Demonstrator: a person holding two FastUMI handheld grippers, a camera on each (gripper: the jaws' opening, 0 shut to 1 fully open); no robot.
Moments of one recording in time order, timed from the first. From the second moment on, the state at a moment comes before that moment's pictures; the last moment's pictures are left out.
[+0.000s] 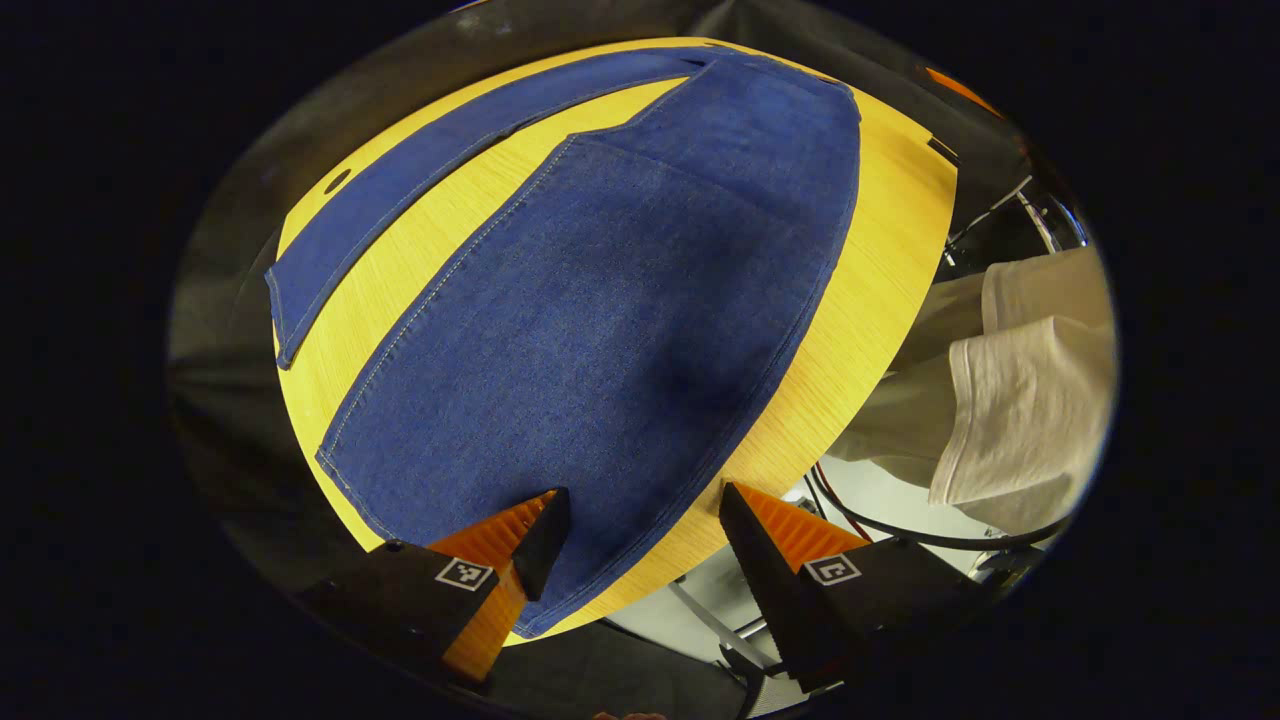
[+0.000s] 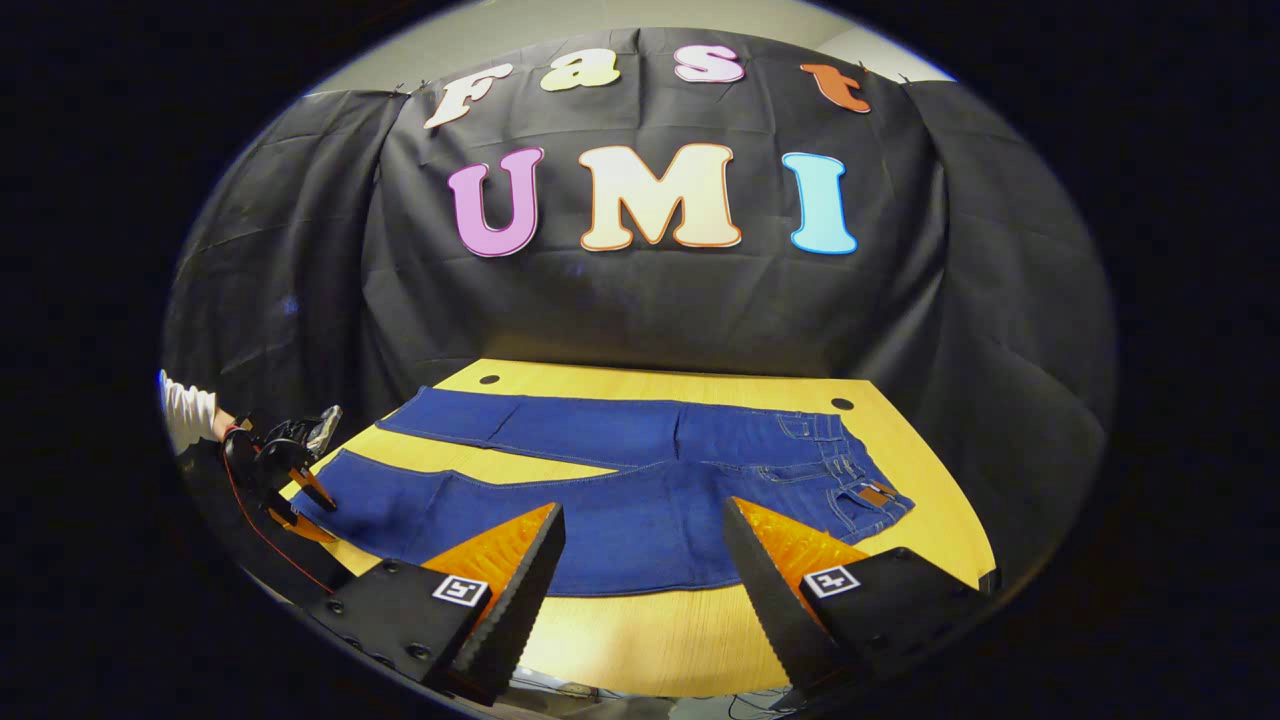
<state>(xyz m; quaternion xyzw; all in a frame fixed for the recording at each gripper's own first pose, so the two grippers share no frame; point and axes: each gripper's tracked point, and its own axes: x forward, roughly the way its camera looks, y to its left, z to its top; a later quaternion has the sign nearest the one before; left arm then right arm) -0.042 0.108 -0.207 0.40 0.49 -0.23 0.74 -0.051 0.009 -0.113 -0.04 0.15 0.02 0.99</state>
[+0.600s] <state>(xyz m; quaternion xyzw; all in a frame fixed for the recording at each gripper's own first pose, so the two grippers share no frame) -0.048 0.095 -0.214 0.41 0.47 -0.25 0.74 -0.013 -0.017 -0.140 -0.11 0.20 0.09 0.97</state>
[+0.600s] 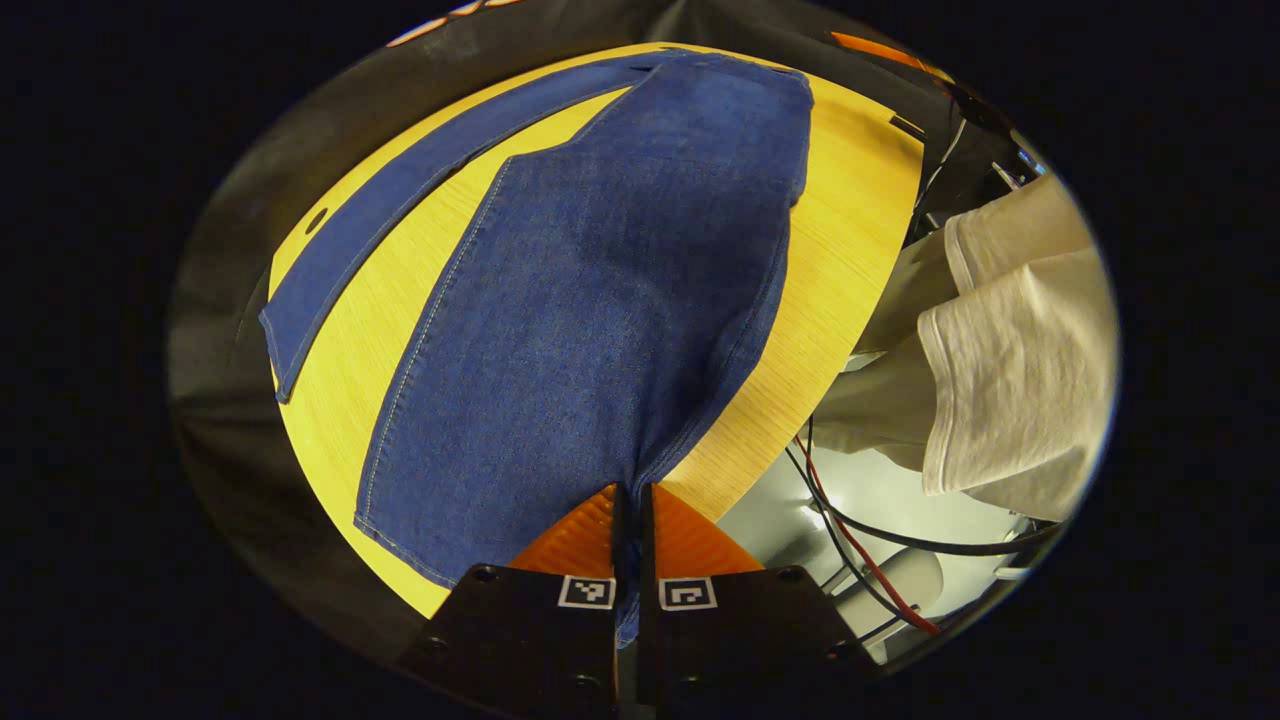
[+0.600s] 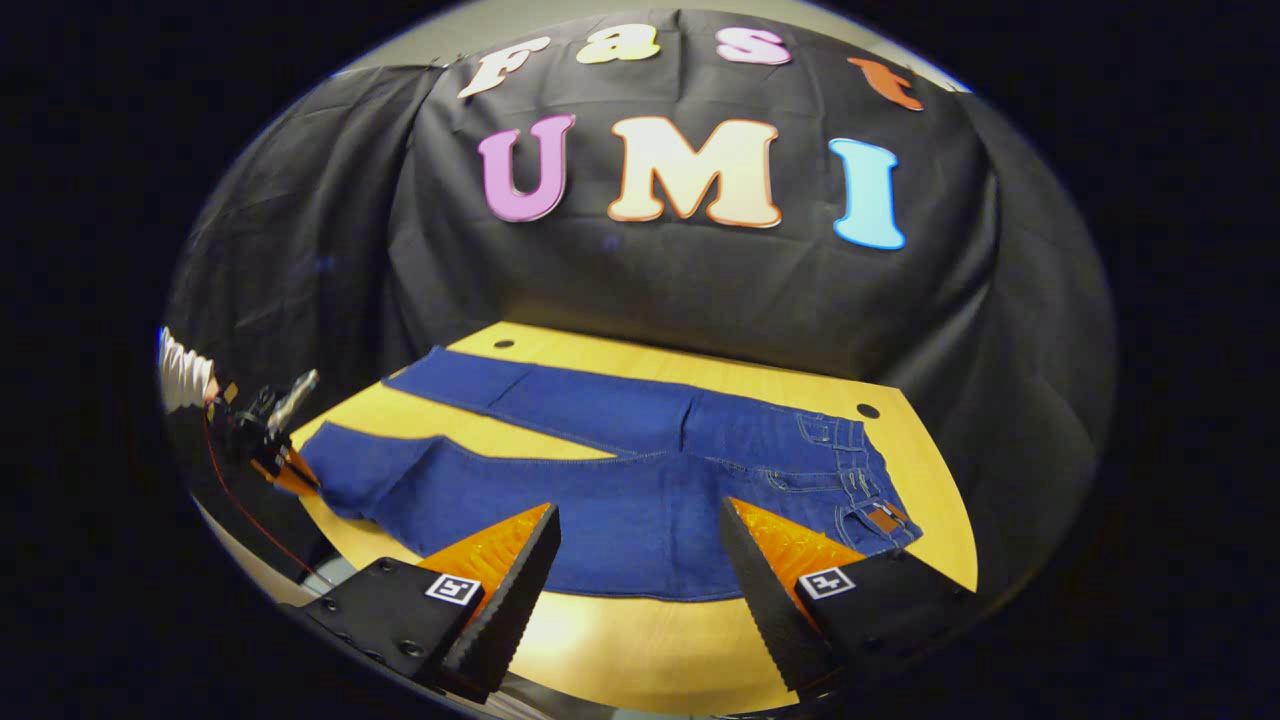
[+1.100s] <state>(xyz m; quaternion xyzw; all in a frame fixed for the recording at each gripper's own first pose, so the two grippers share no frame) -0.047 0.094 -0.210 0.37 0.55 -0.19 0.73 0.018 -0.126 -0.233 -0.28 0.38 0.22 0.85</state>
